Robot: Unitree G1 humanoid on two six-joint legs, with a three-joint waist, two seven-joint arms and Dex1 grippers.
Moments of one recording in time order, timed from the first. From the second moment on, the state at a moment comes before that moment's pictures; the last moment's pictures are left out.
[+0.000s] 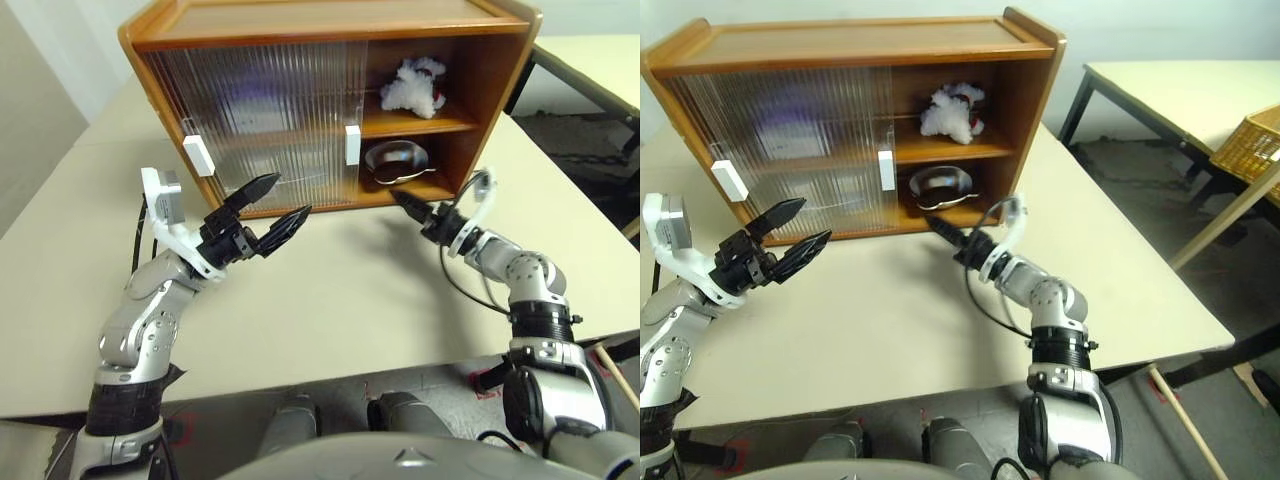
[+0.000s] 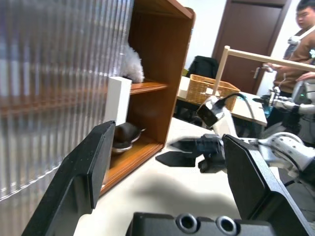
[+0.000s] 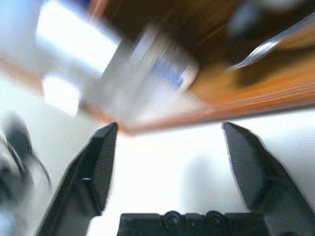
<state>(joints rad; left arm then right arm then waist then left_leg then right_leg) -0.13 0.46 0.18 -0.28 -0.71 0.26 -0.83 -0.46 -0.22 -0.11 0.16 0.65 0.71 0.68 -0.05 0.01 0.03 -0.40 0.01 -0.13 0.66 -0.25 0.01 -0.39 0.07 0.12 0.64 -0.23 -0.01</state>
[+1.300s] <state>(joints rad) -0.10 0.45 0.18 -0.28 -0.70 0.23 -0.81 -0.69 0.02 0.16 0.36 -0.12 0.05 0.03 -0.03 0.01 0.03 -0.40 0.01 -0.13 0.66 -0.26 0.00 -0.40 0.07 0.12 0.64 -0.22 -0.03</state>
